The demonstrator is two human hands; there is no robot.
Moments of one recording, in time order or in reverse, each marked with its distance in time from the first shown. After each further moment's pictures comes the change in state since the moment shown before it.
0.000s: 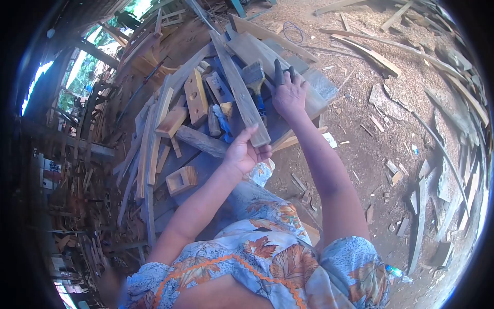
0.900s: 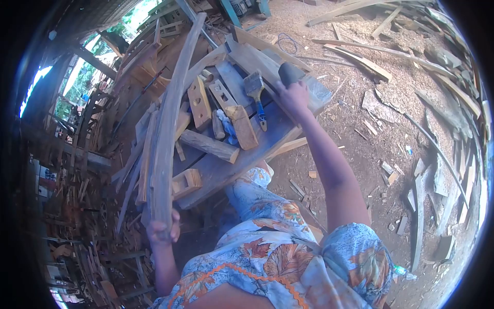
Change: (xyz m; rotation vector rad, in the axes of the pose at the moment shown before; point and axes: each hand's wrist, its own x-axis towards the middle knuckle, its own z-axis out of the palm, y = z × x) left_hand -0.269 0.025 -0.139 -0.010 -0.158 0.461; right_hand 0.015 0.012 -0.021 0.311 -0.242 0.377
